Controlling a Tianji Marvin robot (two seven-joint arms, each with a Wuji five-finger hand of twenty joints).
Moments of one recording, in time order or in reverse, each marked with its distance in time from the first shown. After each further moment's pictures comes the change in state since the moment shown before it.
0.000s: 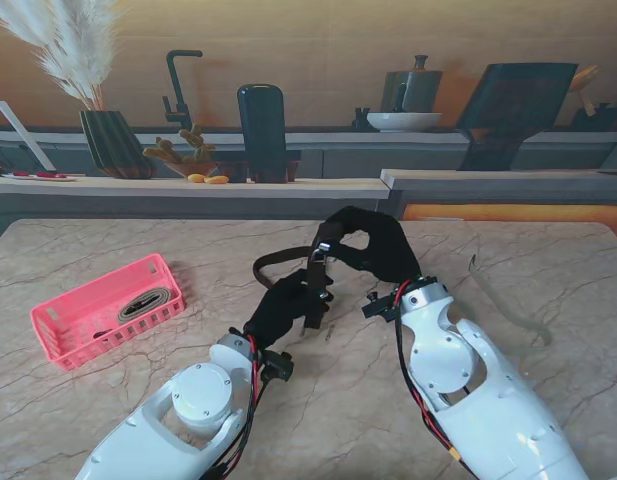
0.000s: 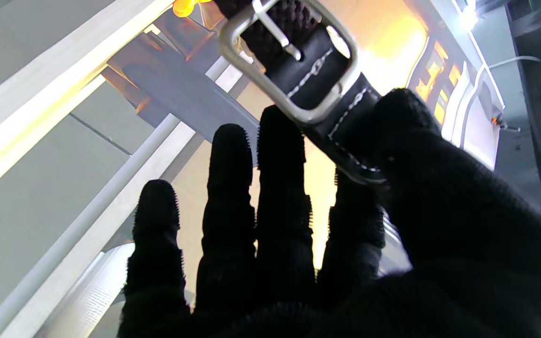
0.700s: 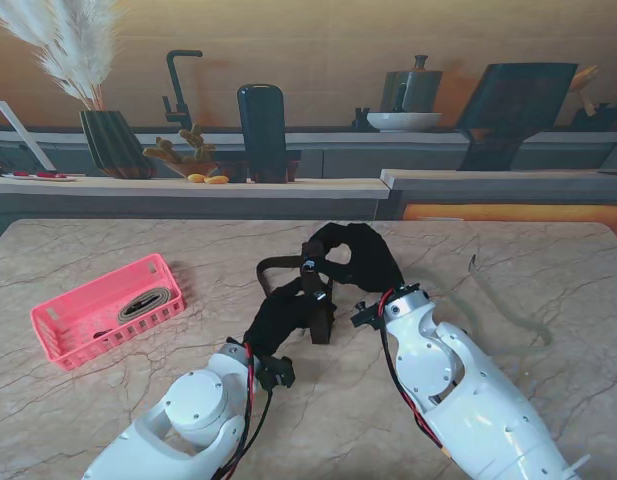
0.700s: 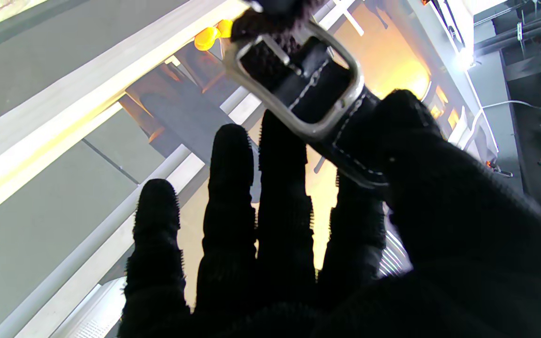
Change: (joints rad) left arm 0.064 -0.009 -0.031 -0.062 -0.226 0.033 -0.027; right arm 0.063 -0.015 -0.083 0.142 -0.112 -0.049 -0.066; left_hand -0.044 -0.024 0.084 0.000 0.037 0.092 0.063 -0.014 0.117 0.000 0.048 -0.027 0.077 0.014 0.107 0.002 0.056 0.040 0.103 0.044; right_hand -0.003 0.002 -0.002 -0.001 -0.019 -0.013 0.018 0.000 -0.011 -0.010 0.037 -0.026 -0.012 -0.007 0.028 0.006 -0.001 0.000 0.032 -0.011
